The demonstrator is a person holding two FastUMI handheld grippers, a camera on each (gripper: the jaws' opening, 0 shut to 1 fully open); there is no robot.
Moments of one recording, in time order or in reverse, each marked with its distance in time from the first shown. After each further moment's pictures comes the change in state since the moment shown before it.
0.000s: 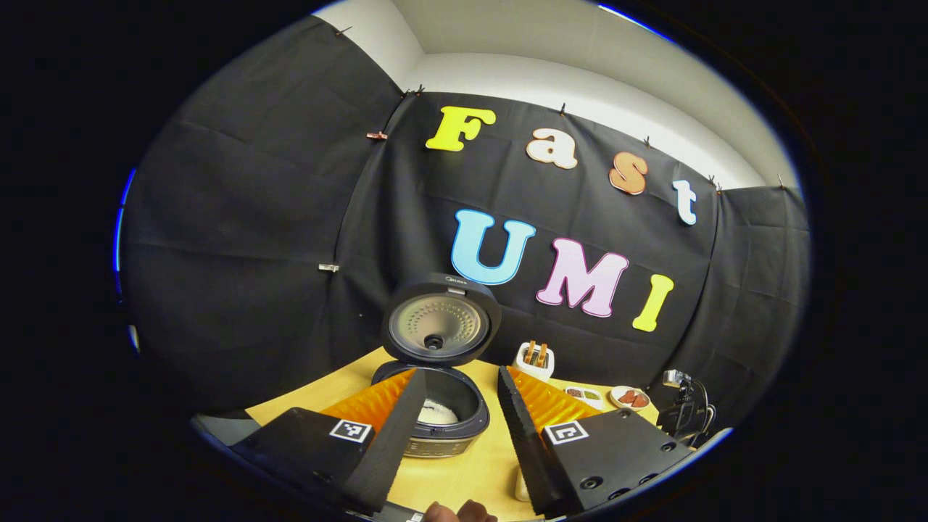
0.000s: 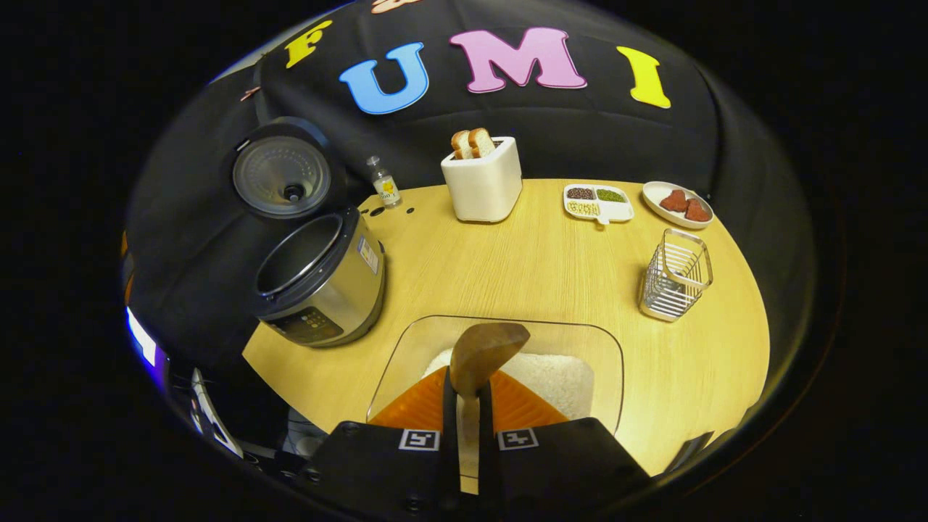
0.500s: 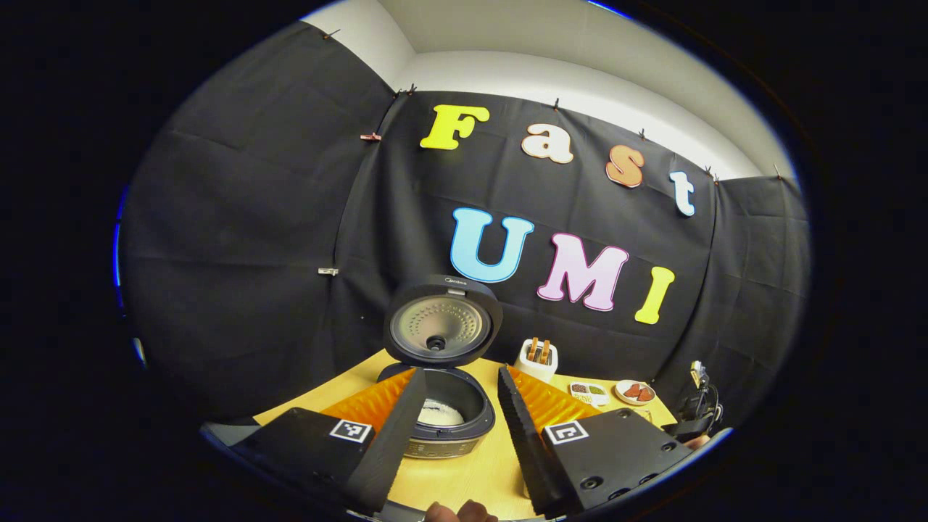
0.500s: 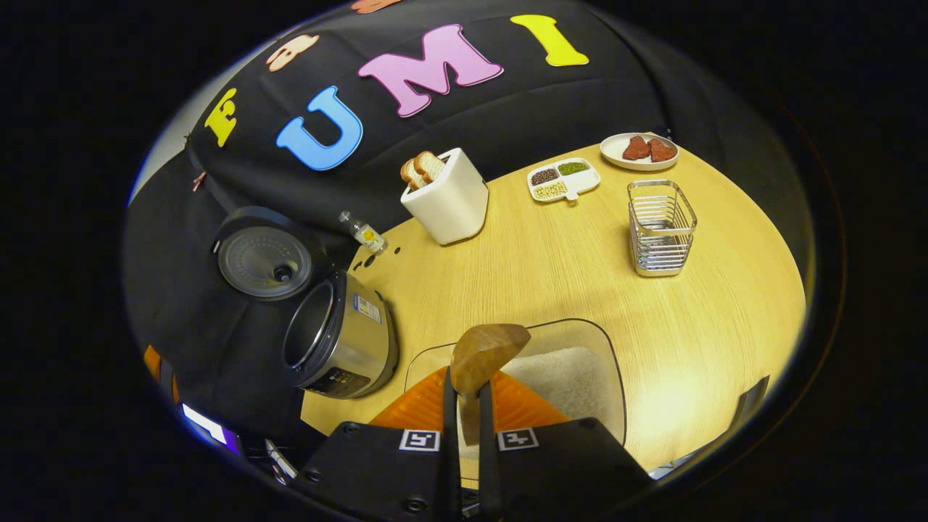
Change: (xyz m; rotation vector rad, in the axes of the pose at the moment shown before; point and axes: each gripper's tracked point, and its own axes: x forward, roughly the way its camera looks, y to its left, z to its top) left arm 0.006 0.000 0.005 0.031 0.010 -0.003; right arm -0.014 -0.023 0.029 0.322 -0.063 0.047
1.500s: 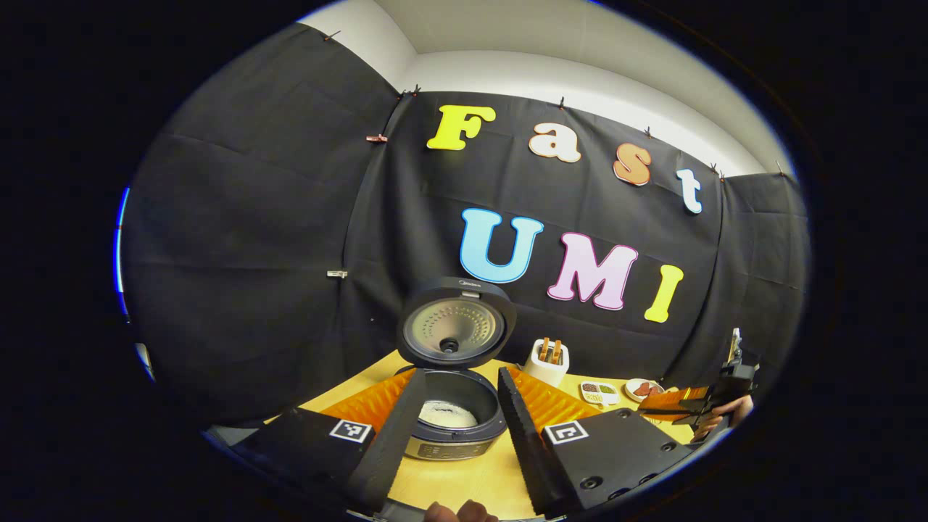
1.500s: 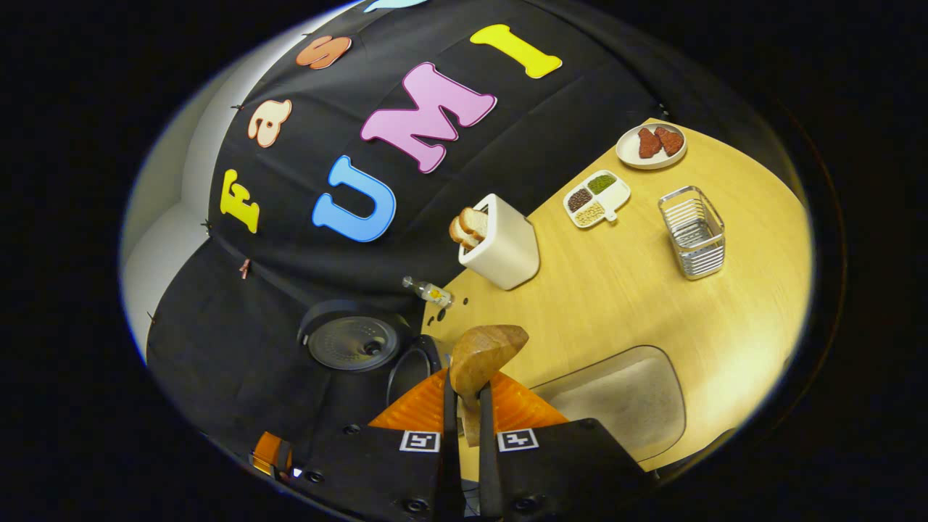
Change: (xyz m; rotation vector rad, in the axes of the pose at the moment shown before) left arm -0.003 0.027 0.007 0.008 -0.004 0.047; right arm -0.035 0.093 0.085 0.262 -0.099 0.258
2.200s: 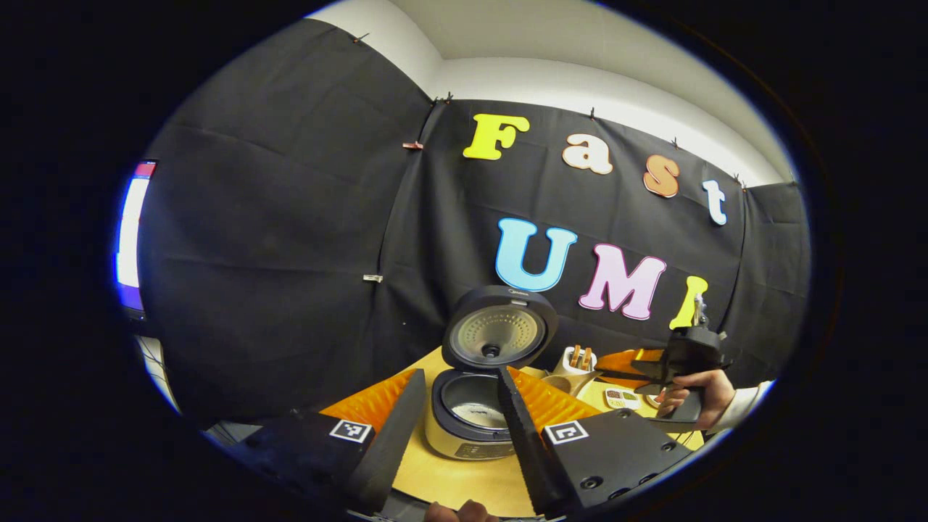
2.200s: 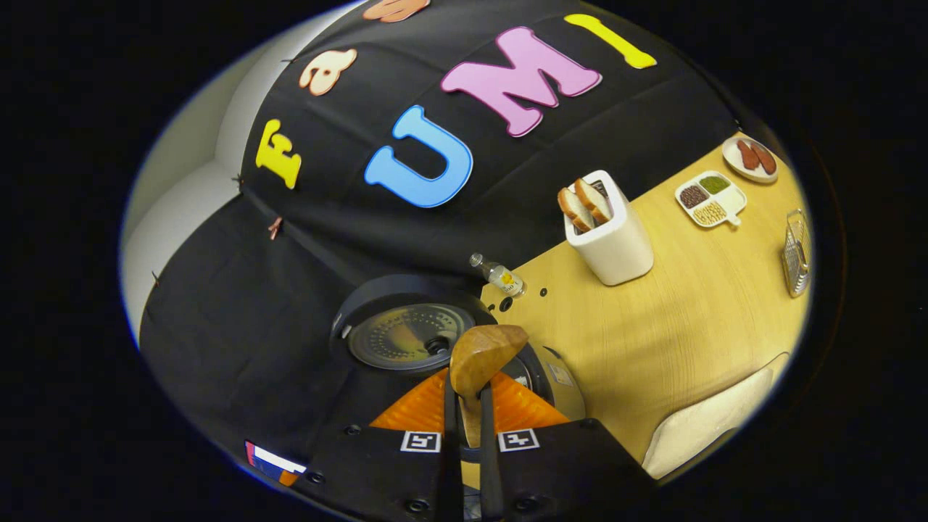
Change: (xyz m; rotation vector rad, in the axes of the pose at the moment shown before) left arm -0.027 0.058 0.007 -0.034 -0.028 0.104; right arm 0.133 0.139 -0.063 -0.223 0.086 0.105
